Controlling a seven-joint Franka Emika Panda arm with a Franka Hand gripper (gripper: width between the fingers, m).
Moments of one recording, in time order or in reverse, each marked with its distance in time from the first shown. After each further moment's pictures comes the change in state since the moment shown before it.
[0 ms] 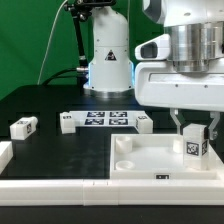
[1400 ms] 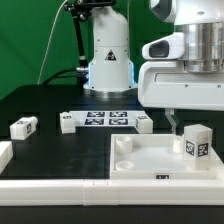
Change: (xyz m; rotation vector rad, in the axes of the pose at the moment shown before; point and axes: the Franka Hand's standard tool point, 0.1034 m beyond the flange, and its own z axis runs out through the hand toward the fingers) arm 0.001 -0.012 0.001 -0.025 0.006 -0.476
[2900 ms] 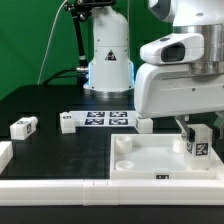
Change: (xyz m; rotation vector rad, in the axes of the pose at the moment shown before) arm 0.004 0.004 0.001 -0.005 -0.020 -0.438
